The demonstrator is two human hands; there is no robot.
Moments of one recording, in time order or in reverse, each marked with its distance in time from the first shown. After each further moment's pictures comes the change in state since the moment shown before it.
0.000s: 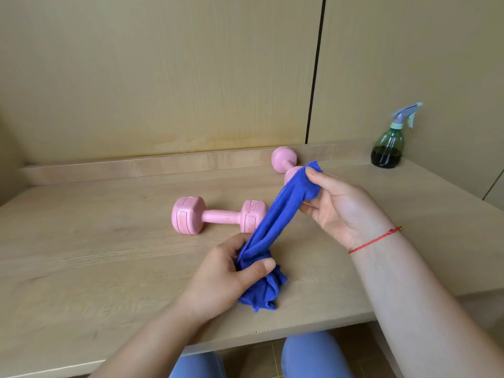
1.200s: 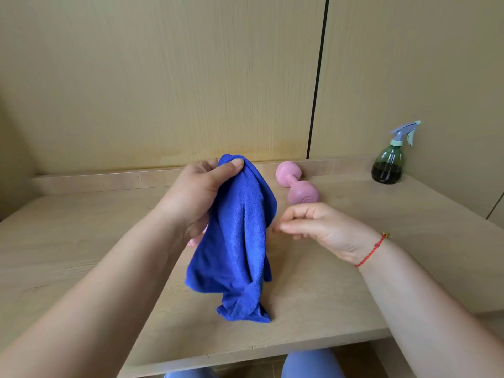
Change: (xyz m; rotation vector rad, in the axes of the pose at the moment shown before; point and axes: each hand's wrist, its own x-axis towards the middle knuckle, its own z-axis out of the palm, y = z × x) left_hand 0.062 0.103 -0.051 -0.425 0.186 -0.010; right_hand 0.011 0.008 -0.017 -0.593 -0.465 -0.002
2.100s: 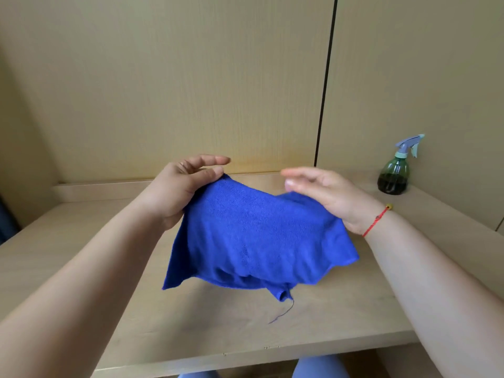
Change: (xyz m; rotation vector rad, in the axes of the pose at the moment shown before) left_hand 0.001 0.022 -0.057 0.162 -0.026 0.068; right_hand 0.018 -0.050 -0.013 -0.085 0.160 -0.101
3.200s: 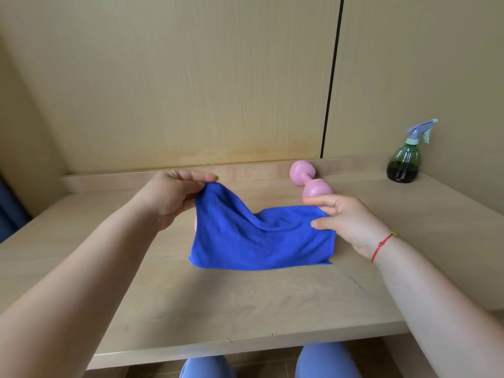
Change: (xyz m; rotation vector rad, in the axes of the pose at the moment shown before) left_hand 0.005 -0.034 -0.028 0.014 0.129 -0.159; right_hand -0.022 0.067 0.009 0.100 0.167 0.199
